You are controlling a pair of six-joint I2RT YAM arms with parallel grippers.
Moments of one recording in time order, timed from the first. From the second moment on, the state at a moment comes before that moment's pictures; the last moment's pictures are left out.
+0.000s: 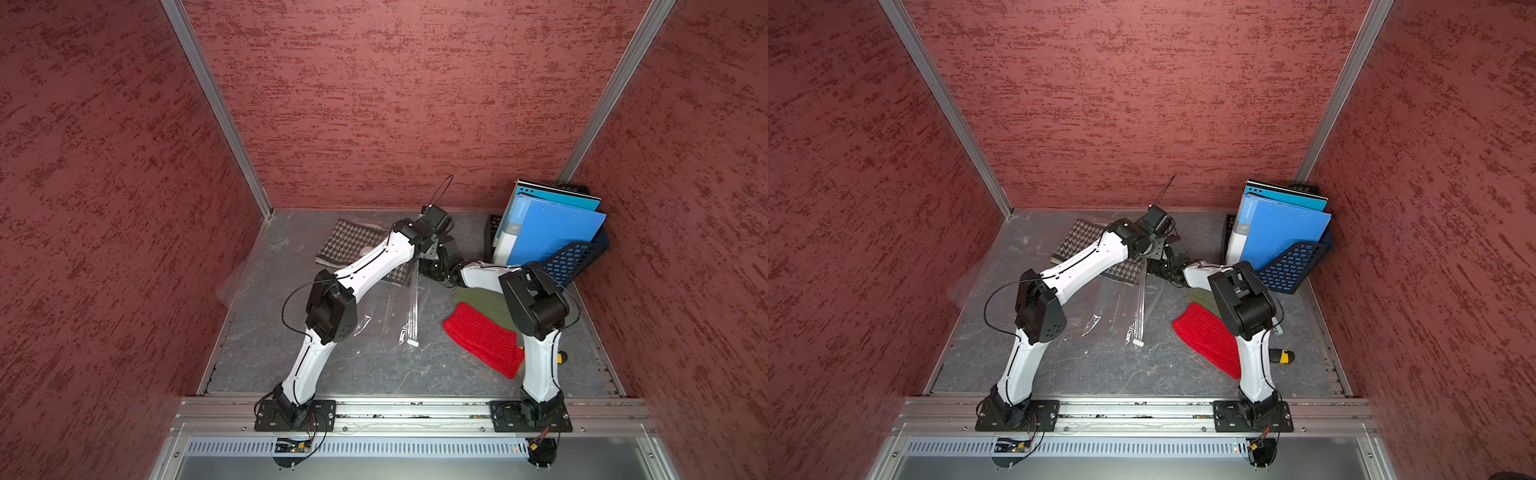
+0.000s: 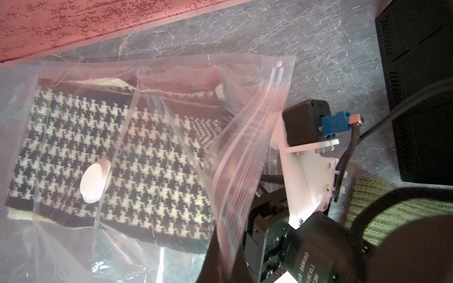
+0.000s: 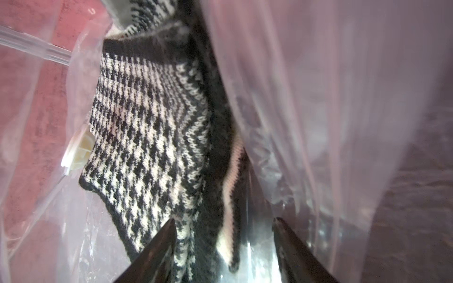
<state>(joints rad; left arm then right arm) -0.76 2.21 2.16 -0.98 -0.37 -0.43 0.45 2.06 1.24 0.07 -0.26 0.74</state>
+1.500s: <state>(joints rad) -0.75 2.22 2.15 -1.00 -0.36 -0.41 0.44 2.09 1.33 0.01 -0.31 0.67</state>
